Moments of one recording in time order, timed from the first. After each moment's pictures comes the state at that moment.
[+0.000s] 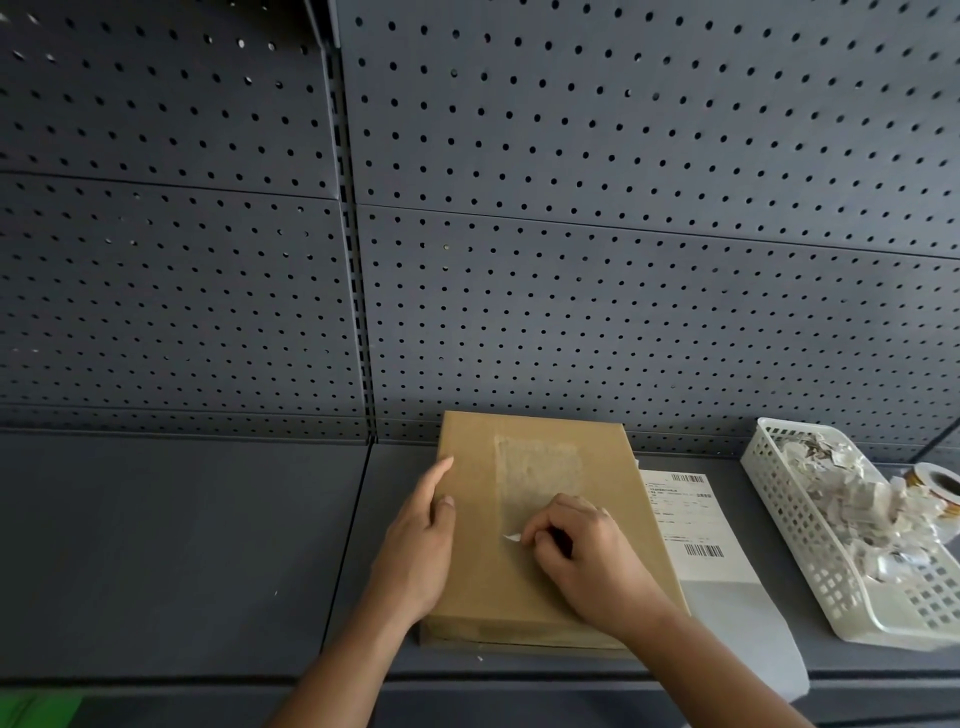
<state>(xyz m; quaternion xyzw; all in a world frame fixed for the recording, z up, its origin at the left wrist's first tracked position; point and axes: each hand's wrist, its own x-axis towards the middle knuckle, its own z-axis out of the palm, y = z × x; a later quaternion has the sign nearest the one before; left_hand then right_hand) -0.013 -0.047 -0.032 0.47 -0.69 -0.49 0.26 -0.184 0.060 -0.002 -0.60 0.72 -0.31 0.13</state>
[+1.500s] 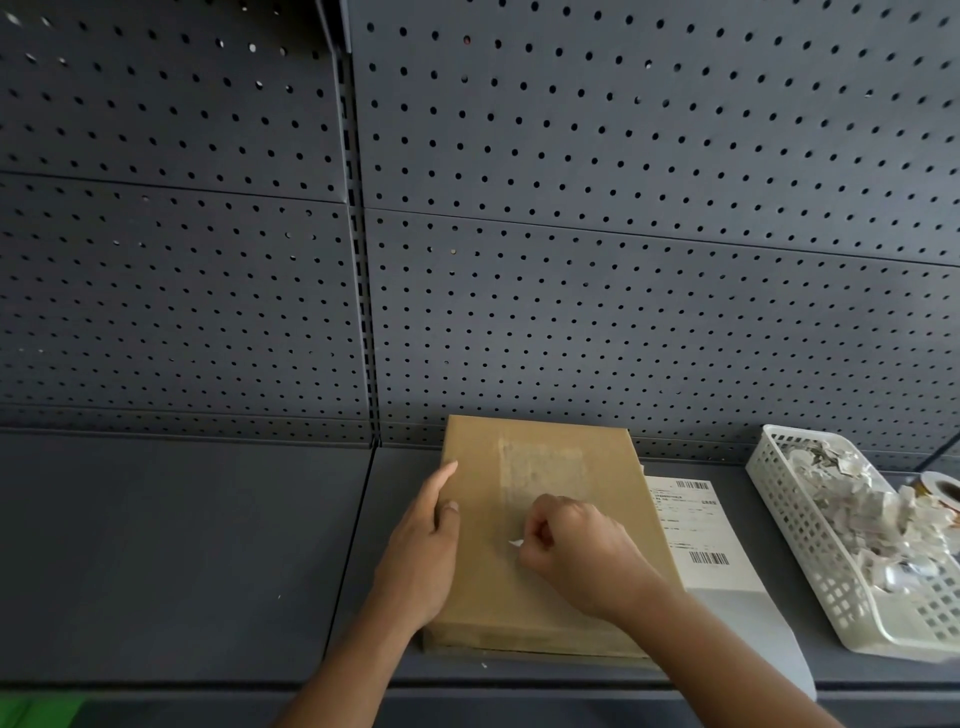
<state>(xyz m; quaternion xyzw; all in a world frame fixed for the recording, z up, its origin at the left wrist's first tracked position) -0.012 -0.045 -0.032 0.46 -0.69 -0.49 0.26 -0.171 0.038 0.021 -0.59 0.78 -0.13 0.14</state>
